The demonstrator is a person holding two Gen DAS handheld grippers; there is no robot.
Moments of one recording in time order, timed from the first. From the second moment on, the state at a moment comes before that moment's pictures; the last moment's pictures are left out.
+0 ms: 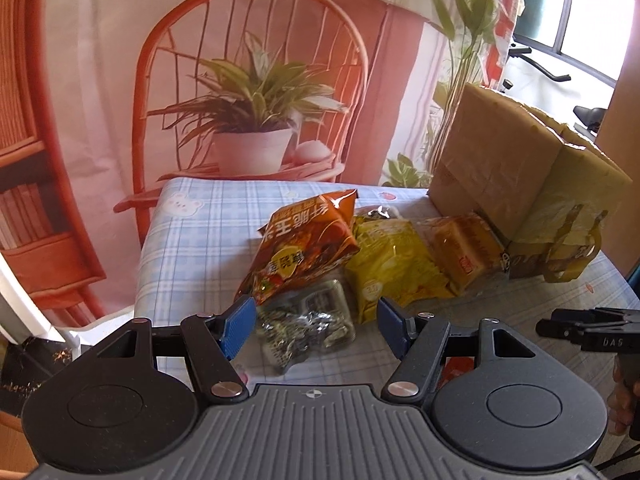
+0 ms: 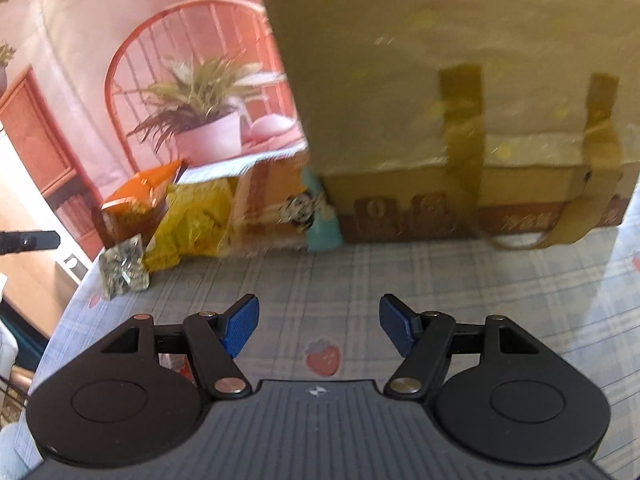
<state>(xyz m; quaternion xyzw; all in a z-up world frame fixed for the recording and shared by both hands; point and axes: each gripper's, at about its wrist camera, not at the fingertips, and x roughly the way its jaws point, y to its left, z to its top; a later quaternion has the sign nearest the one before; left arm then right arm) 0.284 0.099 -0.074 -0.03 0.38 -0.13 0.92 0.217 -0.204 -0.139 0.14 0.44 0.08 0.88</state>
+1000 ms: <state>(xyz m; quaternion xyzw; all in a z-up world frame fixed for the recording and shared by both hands) 0.306 0.095 -0.119 -0.05 0.41 -0.09 0.91 0.219 -0.118 -0.170 0.01 0.48 0.18 0.86</state>
